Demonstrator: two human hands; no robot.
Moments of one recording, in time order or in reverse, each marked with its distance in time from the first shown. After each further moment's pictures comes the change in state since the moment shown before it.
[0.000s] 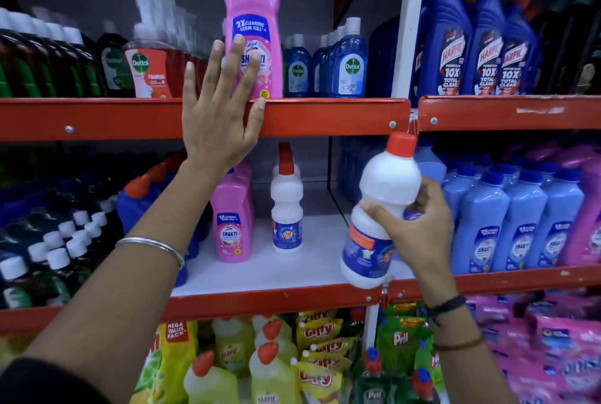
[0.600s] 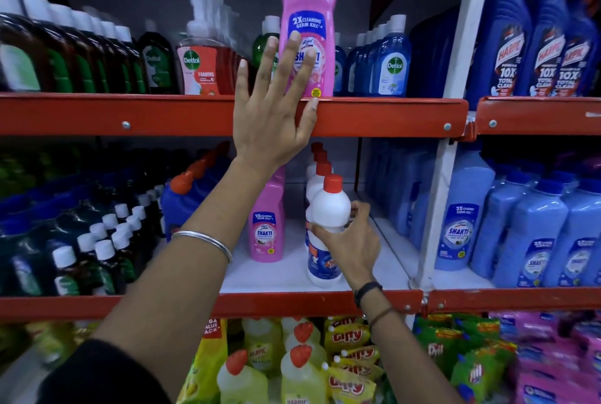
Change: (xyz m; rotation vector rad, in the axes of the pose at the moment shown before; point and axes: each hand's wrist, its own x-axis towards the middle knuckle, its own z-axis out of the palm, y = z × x) left_hand 0.001 -0.004 0.004 0.024 0.018 0.035; right_hand -0.036 0.032 0.149 -0.249 -0.164 0.107
